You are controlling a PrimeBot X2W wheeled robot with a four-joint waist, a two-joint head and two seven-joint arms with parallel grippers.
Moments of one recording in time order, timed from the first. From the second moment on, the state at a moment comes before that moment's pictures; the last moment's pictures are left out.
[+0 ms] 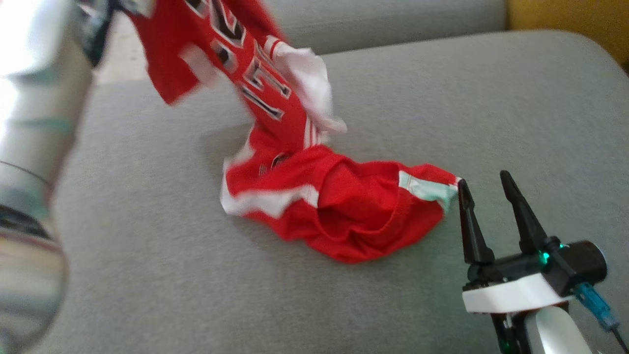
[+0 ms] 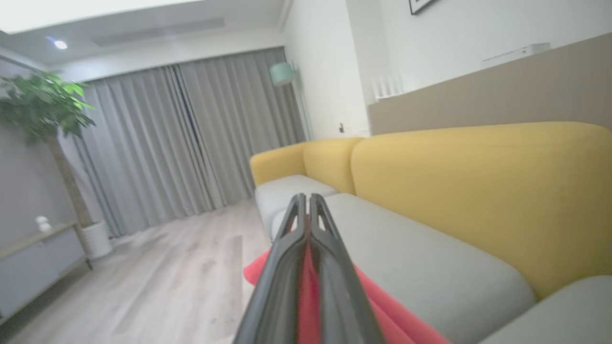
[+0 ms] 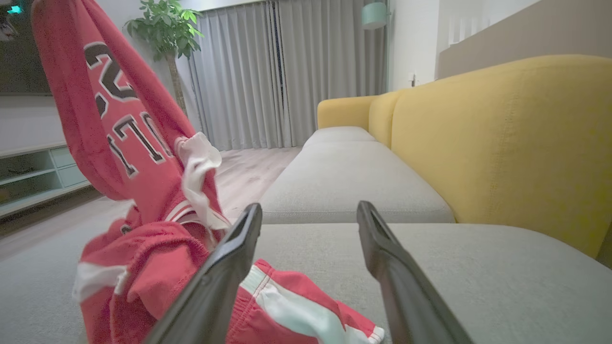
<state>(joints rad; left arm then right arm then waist) -1.38 0.23 -0.81 1.13 -0.69 -0.13 -0.18 0.00 -0.05 0.12 0.05 0.10 0.13 -0.26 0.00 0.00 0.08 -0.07</state>
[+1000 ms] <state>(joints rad) -1.15 0.50 -0.75 1.20 -0.80 -0.10 -0.19 0.01 -0.05 0.10 0.03 0.04 0.13 -0.26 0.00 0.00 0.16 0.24</state>
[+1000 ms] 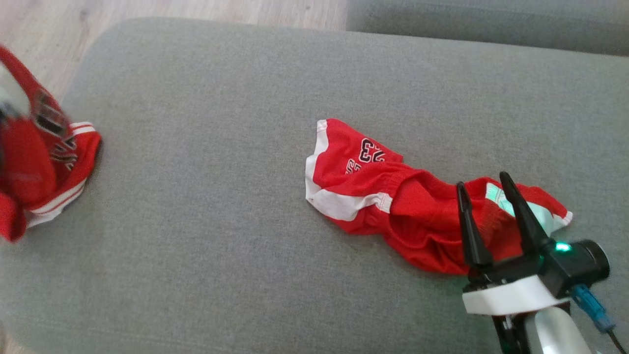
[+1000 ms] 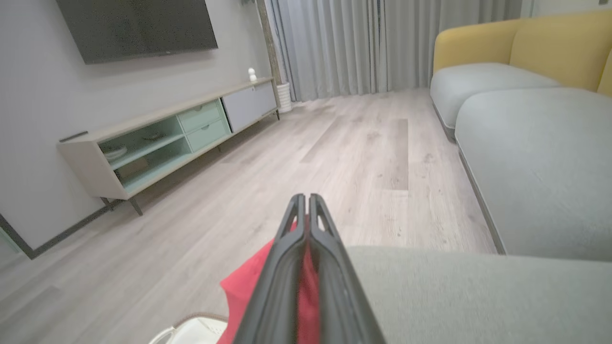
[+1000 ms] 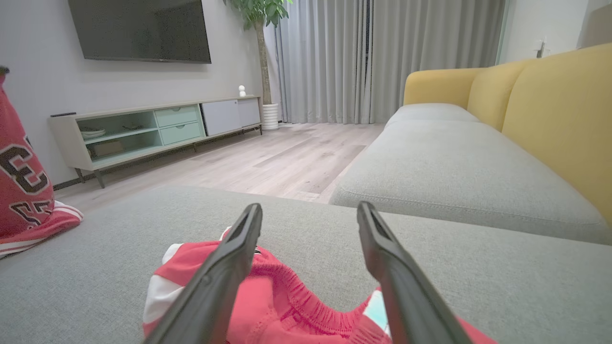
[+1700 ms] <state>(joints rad) -0.70 0.33 -0.68 1.12 -0.87 -0.07 -0.25 0.02 -0.05 0.12 0.06 0.04 0.13 -0.26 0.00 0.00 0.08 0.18</state>
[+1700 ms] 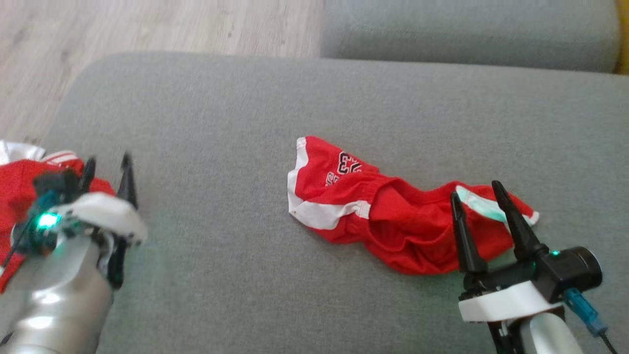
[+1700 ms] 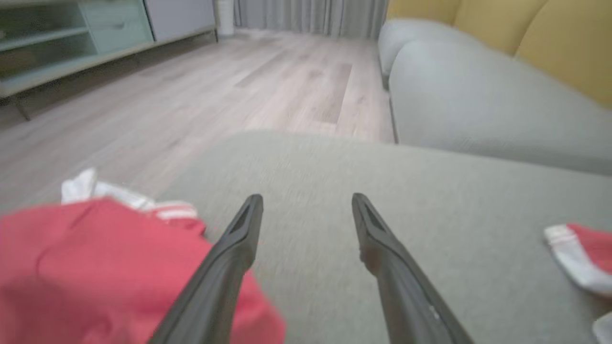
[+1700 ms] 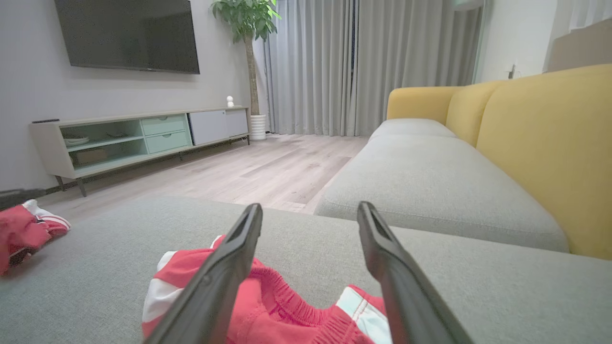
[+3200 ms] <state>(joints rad) 0.22 0.06 -0.25 0.09 -0.17 0.07 -0.25 0.18 -0.05 0.12 0.17 0.09 0.13 -0.26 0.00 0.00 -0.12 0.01</state>
